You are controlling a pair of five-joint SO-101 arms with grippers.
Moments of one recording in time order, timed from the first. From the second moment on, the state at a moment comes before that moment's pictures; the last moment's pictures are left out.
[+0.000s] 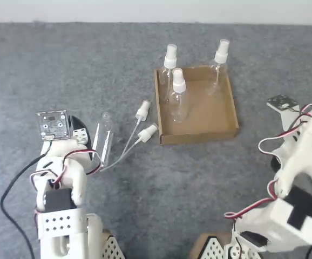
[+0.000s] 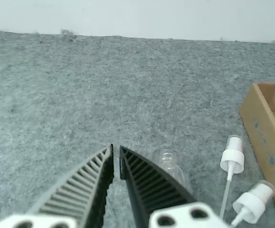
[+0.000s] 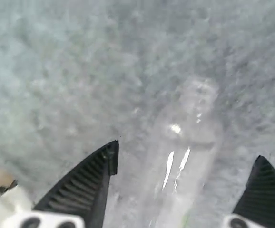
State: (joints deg) left arm -14.2 -75.9 80.4 37.1 3.3; right arm 30.1 2.4 18.5 80.5 56.4
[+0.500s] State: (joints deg) left arm -14.2 -75.9 80.4 37.1 3.3; right arm 30.2 10.3 18.5 73.0 55.8
